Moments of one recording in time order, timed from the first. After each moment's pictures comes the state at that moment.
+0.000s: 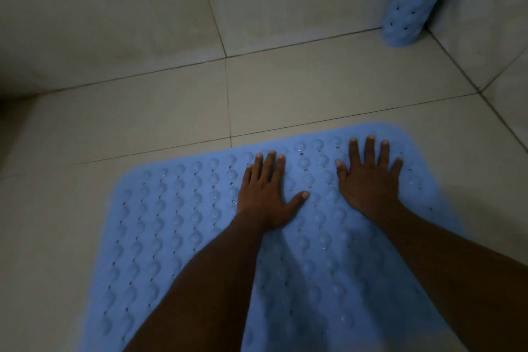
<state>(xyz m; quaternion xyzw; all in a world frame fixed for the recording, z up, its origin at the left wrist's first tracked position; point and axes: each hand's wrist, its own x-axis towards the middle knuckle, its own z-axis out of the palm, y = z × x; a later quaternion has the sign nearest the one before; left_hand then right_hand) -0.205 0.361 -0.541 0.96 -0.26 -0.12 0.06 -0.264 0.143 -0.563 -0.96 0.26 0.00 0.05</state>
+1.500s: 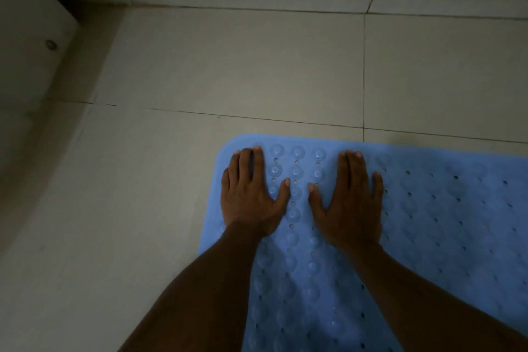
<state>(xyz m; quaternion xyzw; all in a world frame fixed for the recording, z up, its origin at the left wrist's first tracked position) -0.159 0.592 -0.547 0.99 -0.01 -0.05 0.09 -0.194 0.413 -0.550 -0.99 0.11 -0.07 0.07</state>
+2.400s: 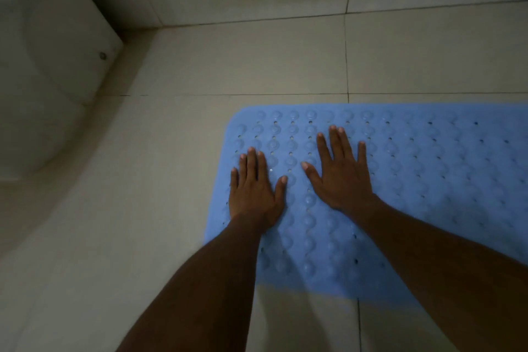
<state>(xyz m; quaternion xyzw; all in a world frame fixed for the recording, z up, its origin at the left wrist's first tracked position) -0.262 0.602 -0.544 0.99 -0.03 -0.10 0.09 -0.246 0.408 -0.564 -1.00 0.00 -0.04 0.08</state>
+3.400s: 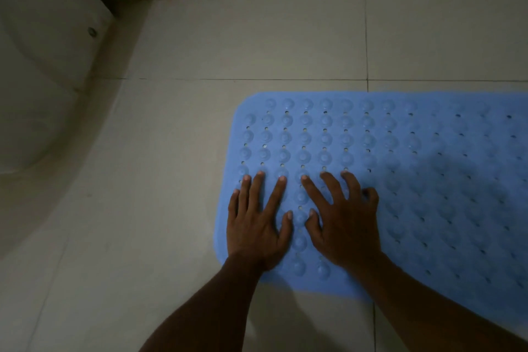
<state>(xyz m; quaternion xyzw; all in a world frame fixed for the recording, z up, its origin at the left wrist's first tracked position) -0.319 0.636 -0.553 0.99 -0.09 -0.06 0.08 -0.322 0.447 -0.540 -1.00 -0.05 -0.06 0.06</state>
